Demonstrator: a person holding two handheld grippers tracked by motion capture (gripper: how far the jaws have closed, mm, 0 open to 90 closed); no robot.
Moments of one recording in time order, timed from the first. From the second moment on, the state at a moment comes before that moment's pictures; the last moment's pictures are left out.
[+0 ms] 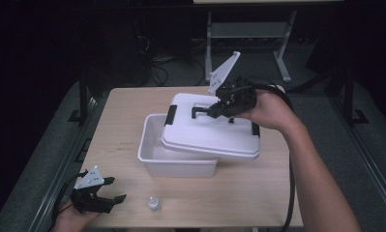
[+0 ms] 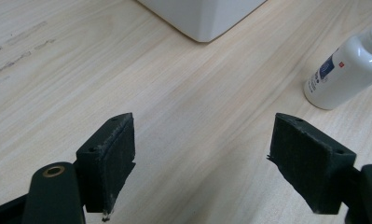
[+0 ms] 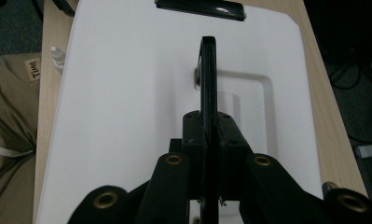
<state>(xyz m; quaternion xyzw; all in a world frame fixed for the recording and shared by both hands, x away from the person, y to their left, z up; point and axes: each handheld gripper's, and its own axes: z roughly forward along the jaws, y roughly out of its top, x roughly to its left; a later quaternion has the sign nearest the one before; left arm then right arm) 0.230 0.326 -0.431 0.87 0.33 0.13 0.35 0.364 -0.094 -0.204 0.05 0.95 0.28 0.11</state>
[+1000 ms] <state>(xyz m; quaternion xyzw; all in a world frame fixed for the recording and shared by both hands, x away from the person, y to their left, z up) 0.229 0.322 -0.431 0.87 0.33 0.13 0.35 0.332 -0.194 -0.219 0.13 0.94 0.28 0.13</state>
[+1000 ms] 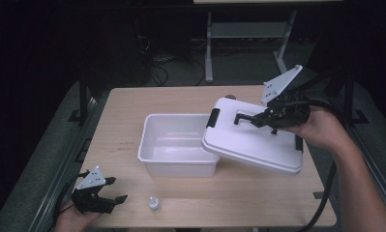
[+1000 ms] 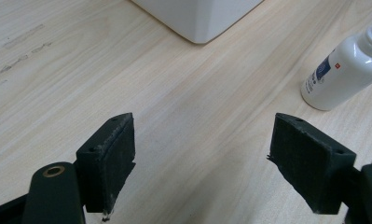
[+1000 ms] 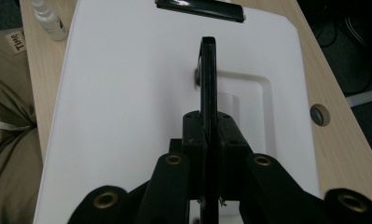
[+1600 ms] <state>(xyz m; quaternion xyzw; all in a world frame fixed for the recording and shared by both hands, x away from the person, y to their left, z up) 0.230 0.322 -0.432 0.87 0.33 0.13 0.35 0.324 -0.233 -0.238 0.17 0.94 0.27 0.13</state>
